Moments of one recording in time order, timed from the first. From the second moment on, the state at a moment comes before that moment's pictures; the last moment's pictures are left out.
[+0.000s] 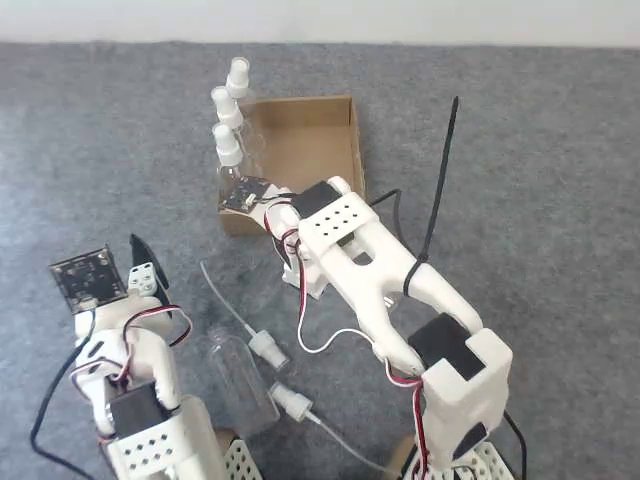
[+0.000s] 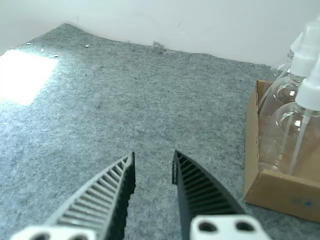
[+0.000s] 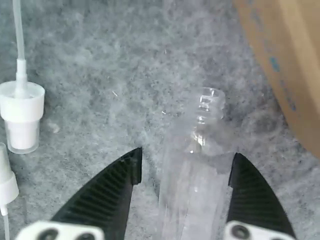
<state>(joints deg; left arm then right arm) -28.3 -99.7 92.0 43.6 4.3 -40.2 16.6 1.1 78.2 23.6</state>
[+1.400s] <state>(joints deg) -28.3 -99.7 92.0 43.6 4.3 -37.6 21.0 1.1 80.0 34.4</state>
